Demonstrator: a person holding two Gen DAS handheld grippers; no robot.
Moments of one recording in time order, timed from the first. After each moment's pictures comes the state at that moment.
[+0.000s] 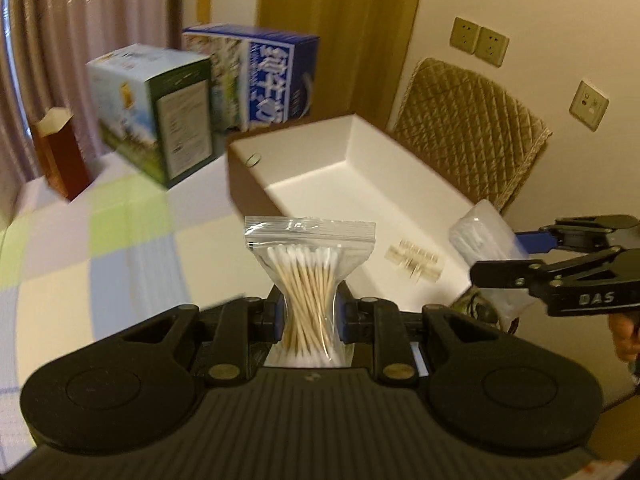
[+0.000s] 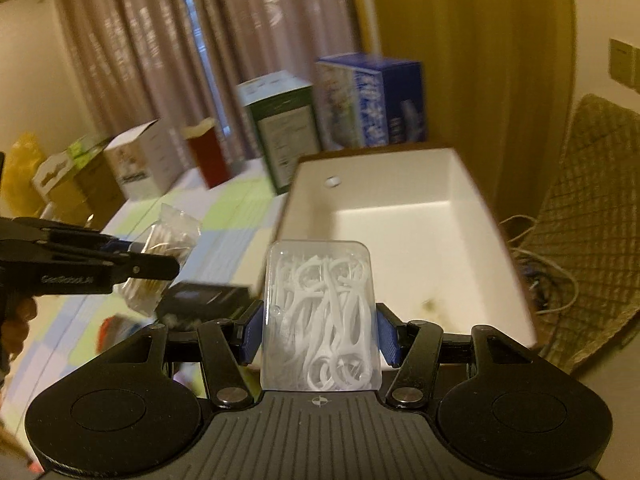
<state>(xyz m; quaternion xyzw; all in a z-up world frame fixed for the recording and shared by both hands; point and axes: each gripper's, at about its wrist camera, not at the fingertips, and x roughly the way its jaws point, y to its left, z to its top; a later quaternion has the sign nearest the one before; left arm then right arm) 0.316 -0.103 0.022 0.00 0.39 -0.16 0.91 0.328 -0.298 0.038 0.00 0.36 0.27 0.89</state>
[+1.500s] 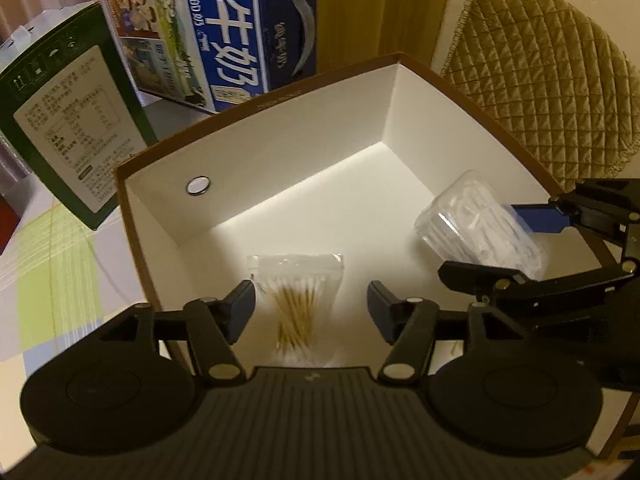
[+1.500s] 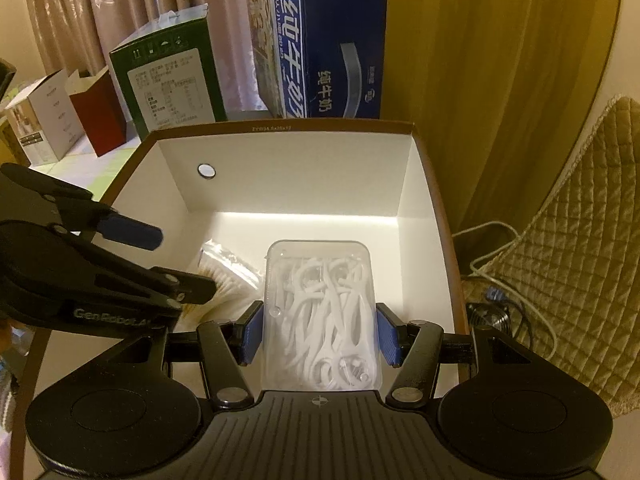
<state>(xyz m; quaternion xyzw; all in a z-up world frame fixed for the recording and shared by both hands) 0.539 -0.193 -0.076 0.07 0.49 -0.11 0.86 0.520 -0.275 -0.043 -0.10 0.41 0.25 0.87</state>
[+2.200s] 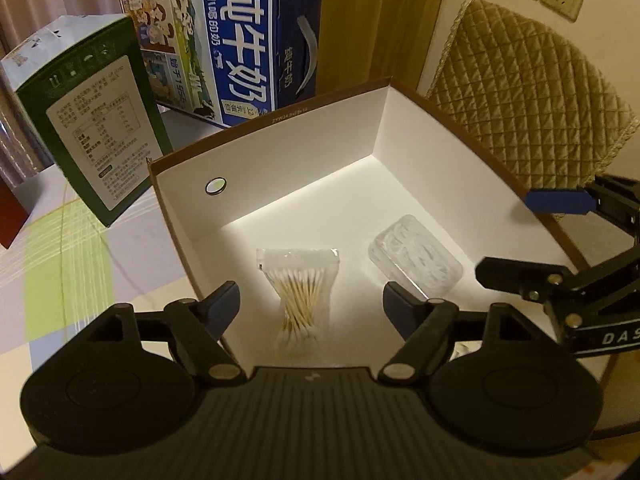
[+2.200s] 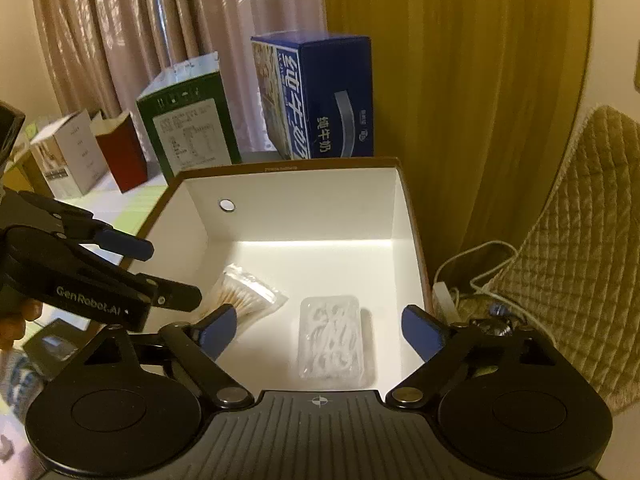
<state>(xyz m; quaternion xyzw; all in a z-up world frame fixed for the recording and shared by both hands) 0.505 -0.172 -0.048 0.04 0.47 -0.13 0.87 0.480 -0.311 -0.008 -0.05 0.38 0.26 0.89</state>
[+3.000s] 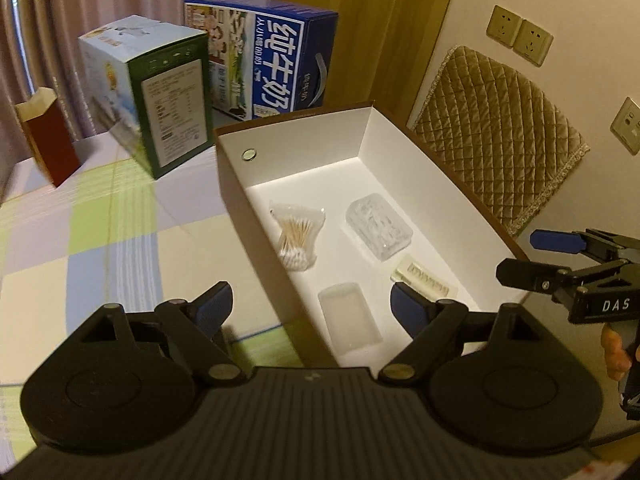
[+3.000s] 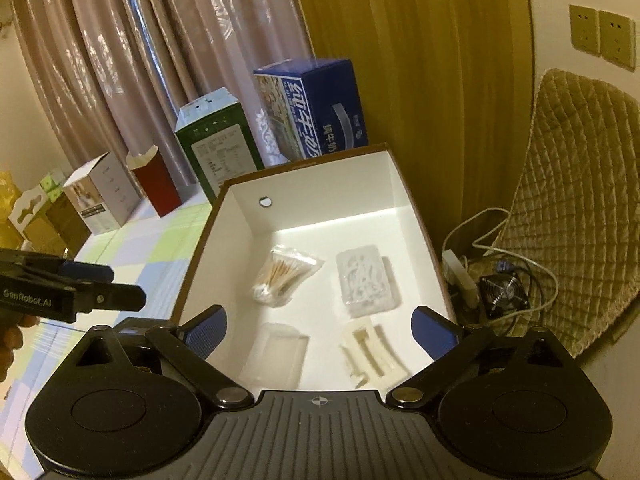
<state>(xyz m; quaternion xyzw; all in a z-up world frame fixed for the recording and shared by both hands) 0.369 -0.133 0.012 -0.01 0.43 -0.11 0.89 0.372 -0.345 0.025 0.03 0.37 0.25 0.89</state>
